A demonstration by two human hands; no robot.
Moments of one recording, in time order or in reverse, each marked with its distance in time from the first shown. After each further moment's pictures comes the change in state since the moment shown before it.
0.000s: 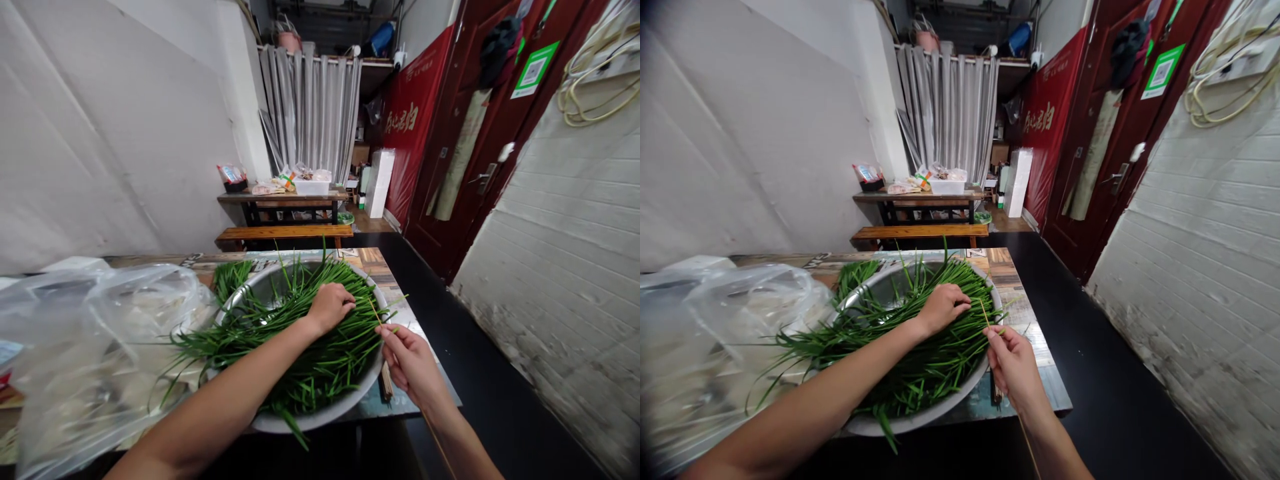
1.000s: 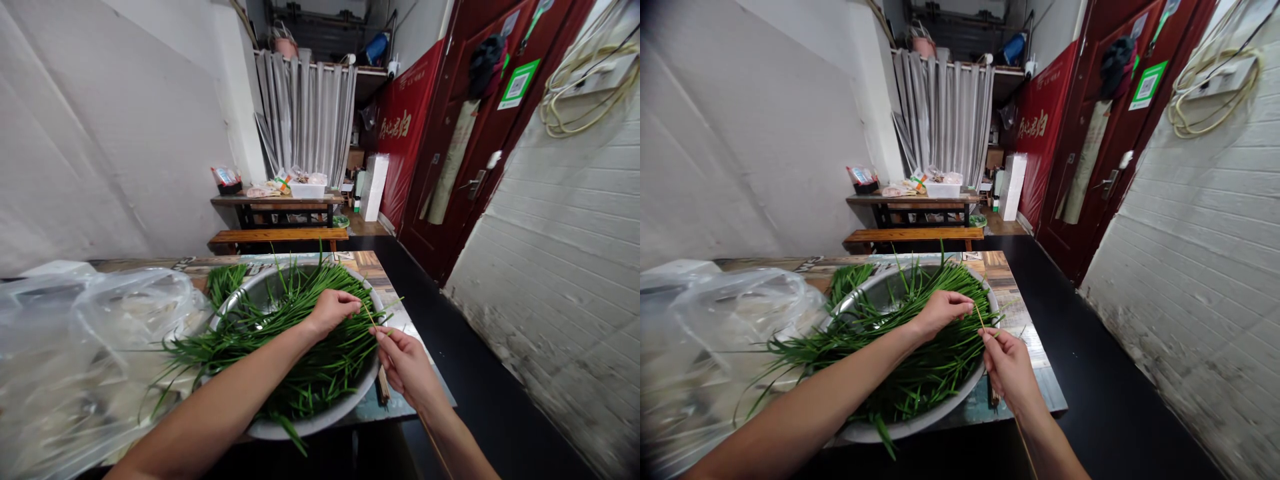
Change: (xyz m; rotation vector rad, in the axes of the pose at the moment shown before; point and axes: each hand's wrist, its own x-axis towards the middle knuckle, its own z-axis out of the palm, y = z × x) left_hand -0.002 0.033 -0.016 -0.962 -0.061 -0.469; right_hand 0.002 0.002 0.000 -0.014 -0.004 0.028
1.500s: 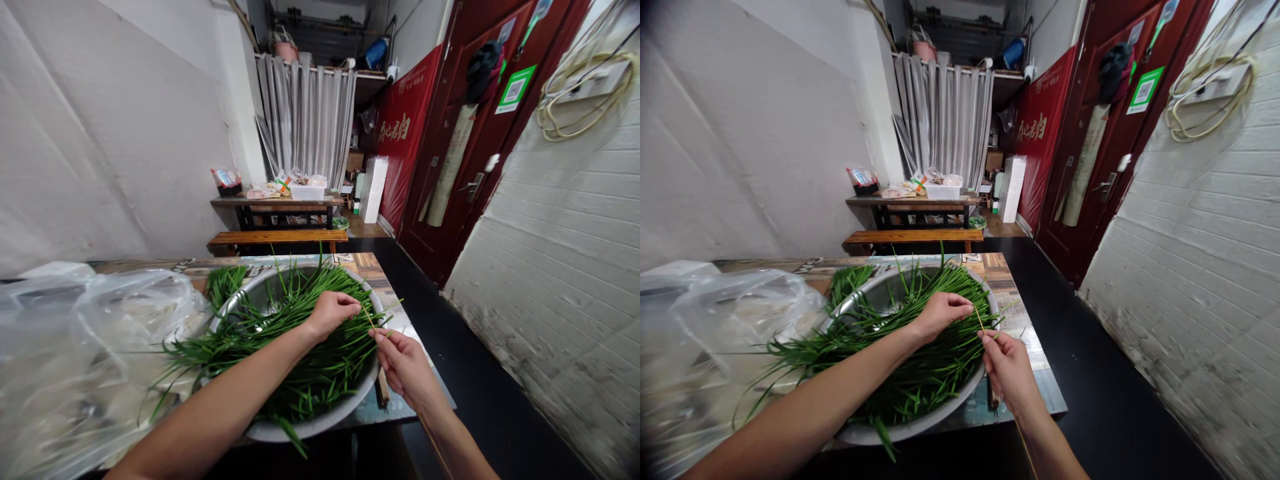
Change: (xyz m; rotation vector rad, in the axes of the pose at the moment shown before) left_hand 0.000 -0.005 0.000 0.035 0.041 0.058; right_hand 0.000 0.000 0.001 -0.021 0.002 0.006
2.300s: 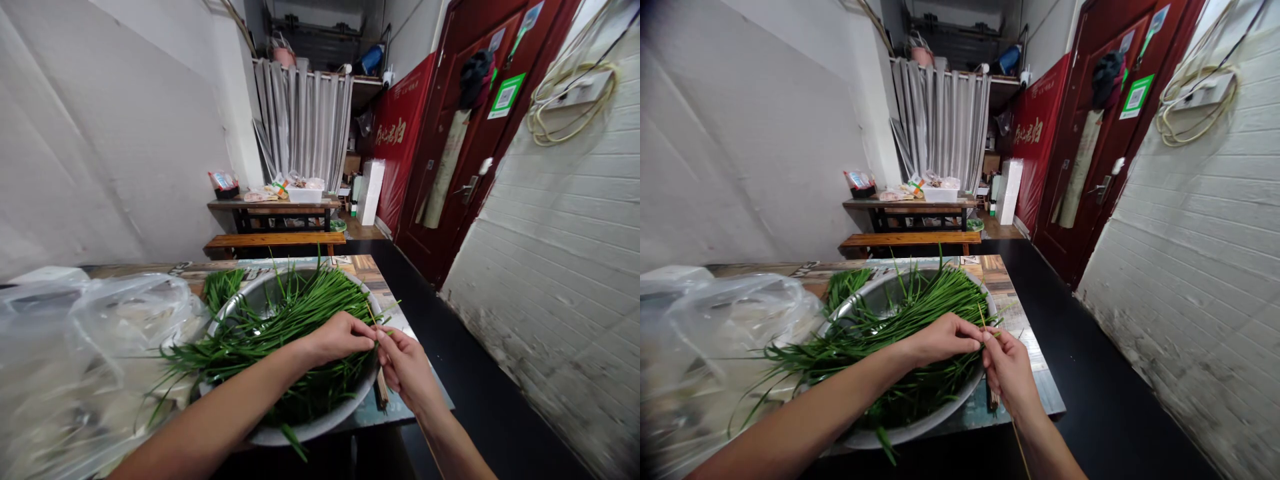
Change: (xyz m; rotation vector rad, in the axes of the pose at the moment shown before) left_hand -0.033 0.021 0.002 0.115 -0.462 0.087; right_hand -0.001 -0.003 0.005 0.072 0.076 -0.084
